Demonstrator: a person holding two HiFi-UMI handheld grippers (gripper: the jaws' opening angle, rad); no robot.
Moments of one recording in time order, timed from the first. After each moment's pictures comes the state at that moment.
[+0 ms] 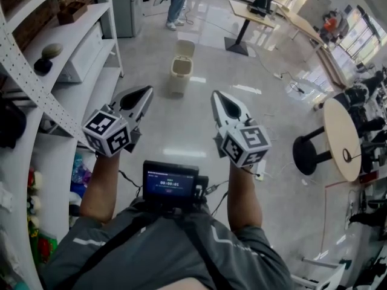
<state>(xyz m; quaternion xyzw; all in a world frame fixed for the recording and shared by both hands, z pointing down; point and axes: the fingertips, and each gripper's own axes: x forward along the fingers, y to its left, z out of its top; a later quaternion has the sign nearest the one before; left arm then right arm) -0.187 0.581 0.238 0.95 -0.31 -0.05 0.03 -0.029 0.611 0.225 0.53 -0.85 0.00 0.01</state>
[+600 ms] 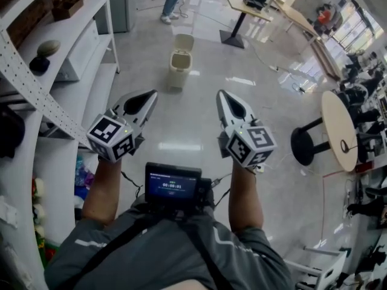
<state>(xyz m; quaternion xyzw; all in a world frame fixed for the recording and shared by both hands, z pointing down) -0.223 0.577 0.260 0.96 -0.28 -0.04 0.03 -0.065 0.601 0.237 0.56 -0.83 0.03 0.00</state>
